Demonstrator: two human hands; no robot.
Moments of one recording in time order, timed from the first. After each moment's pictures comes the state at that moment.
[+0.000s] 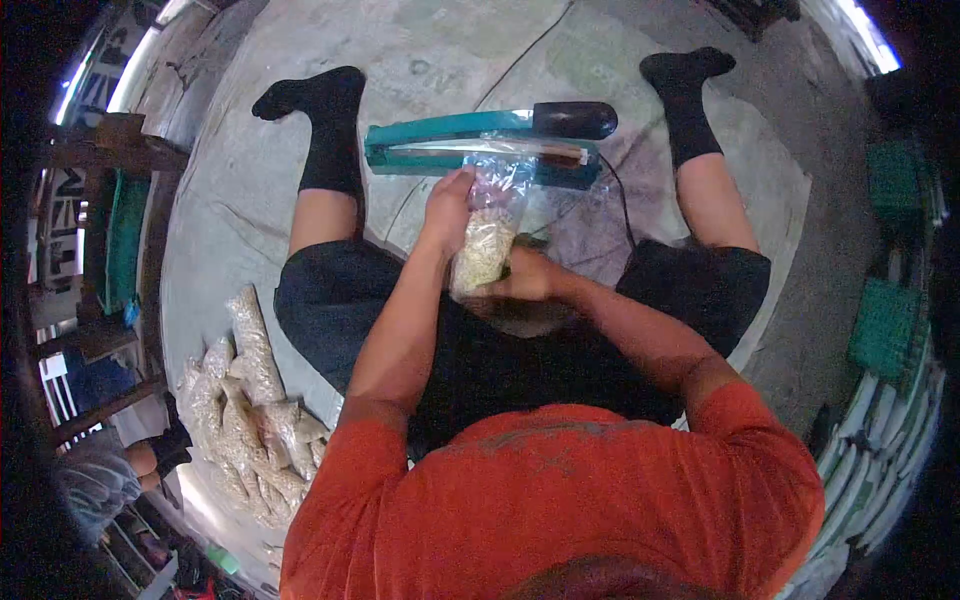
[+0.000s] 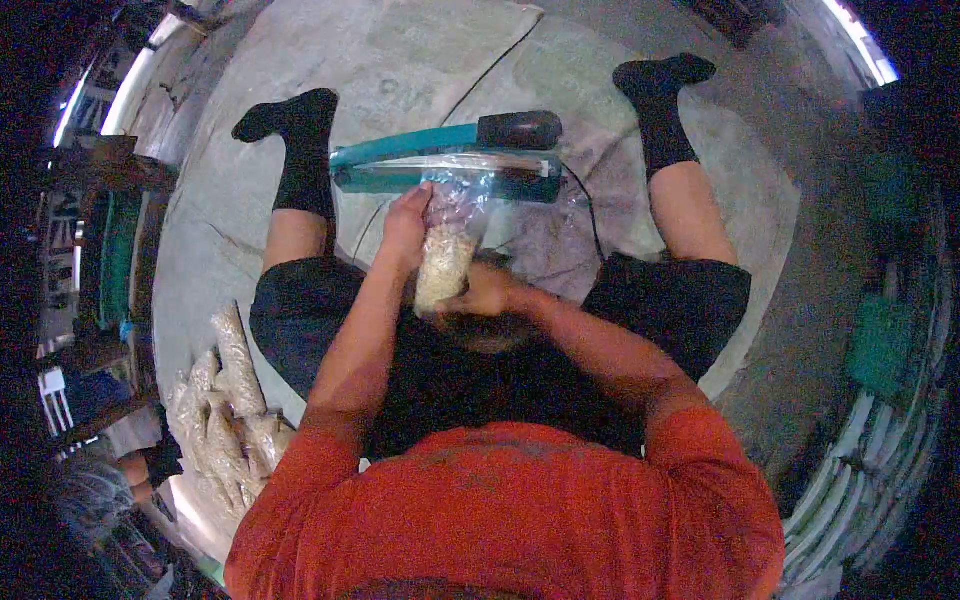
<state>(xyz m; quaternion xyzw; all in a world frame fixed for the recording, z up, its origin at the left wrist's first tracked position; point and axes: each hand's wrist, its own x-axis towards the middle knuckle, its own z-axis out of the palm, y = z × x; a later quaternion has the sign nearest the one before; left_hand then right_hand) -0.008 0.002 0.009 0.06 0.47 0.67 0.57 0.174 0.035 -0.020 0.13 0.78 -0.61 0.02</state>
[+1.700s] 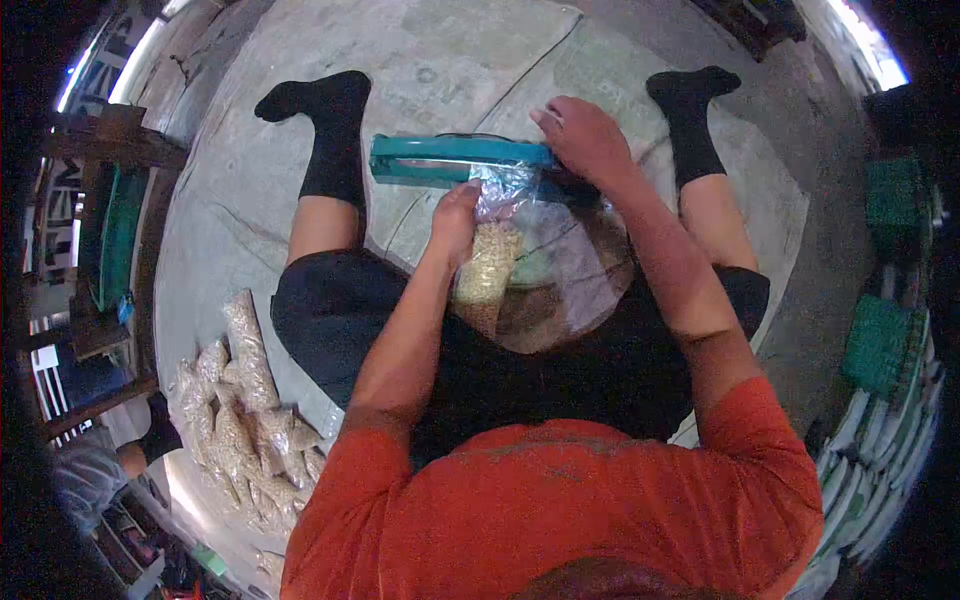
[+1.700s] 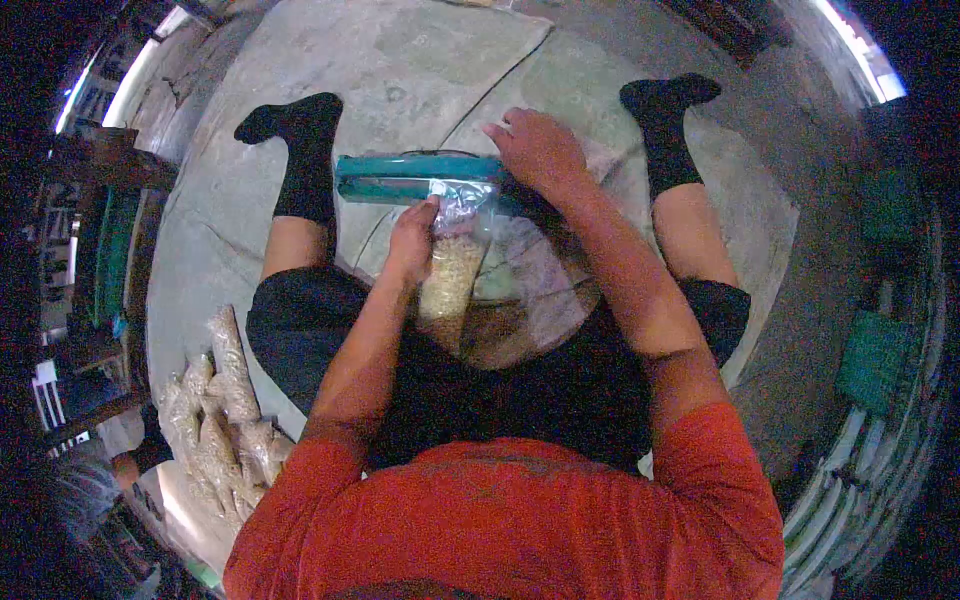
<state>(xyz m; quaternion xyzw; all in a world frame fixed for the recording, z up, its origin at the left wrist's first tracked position) -0.013 0.005 -0.017 0.09 0.45 0.68 0.57 0.118 0.202 0.109 0.32 0.93 -0.16 -0.11</state>
